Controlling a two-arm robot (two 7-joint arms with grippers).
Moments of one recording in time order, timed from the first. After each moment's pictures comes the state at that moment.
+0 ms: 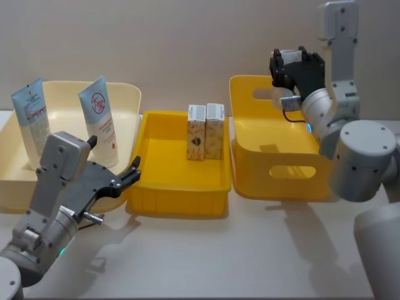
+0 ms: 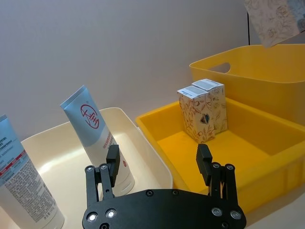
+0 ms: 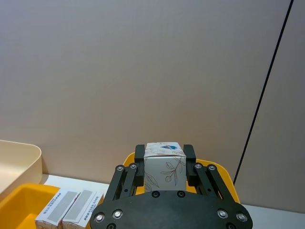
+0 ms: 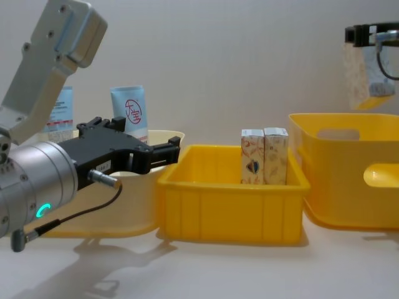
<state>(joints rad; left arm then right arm) -0.24 0.38 0.45 -1.63 -0.20 0.01 -0.01 0.49 0.08 -0.15 -1.53 0.01 0.38 -0.05</state>
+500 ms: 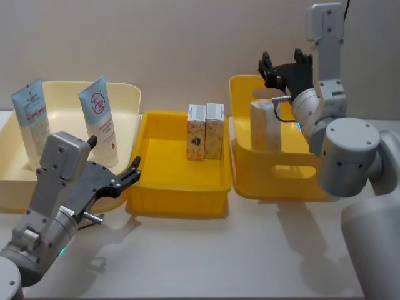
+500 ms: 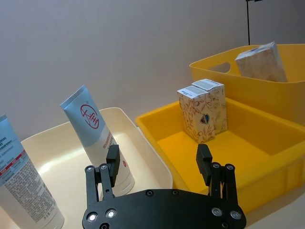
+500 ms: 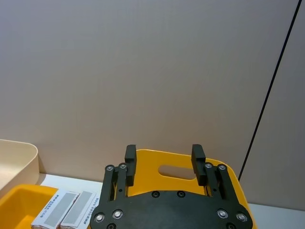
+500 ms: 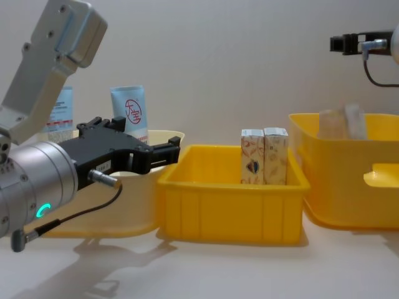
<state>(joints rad) -0.24 0.38 0.45 -1.63 -0.20 0.01 -0.01 0.53 0.05 -0.16 -1.45 -0.01 0.36 -0.07</state>
